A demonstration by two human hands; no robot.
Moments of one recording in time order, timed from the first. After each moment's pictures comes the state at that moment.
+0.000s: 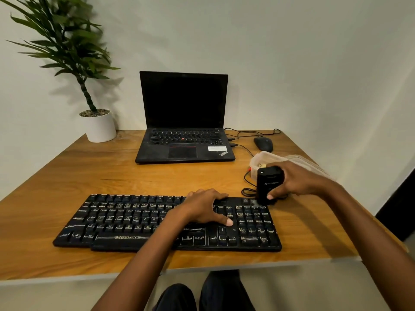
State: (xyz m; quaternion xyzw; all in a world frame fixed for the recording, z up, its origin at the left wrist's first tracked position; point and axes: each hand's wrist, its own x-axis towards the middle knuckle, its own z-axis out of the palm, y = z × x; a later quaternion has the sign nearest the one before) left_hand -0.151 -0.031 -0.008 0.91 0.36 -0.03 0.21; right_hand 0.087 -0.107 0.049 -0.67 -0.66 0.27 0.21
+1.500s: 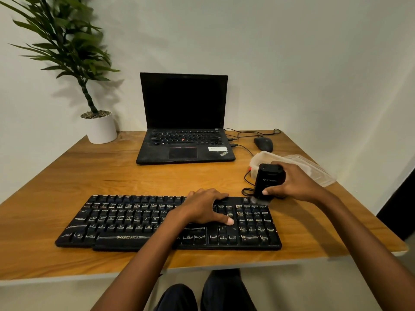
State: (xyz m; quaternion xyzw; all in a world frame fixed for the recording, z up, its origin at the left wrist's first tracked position) left_hand -0.150 -0.029 -0.012 0.91 0.35 -0.01 0.20; right_hand 0.079 -0.113 0.033 -0.69 -0.63 0.18 0.32
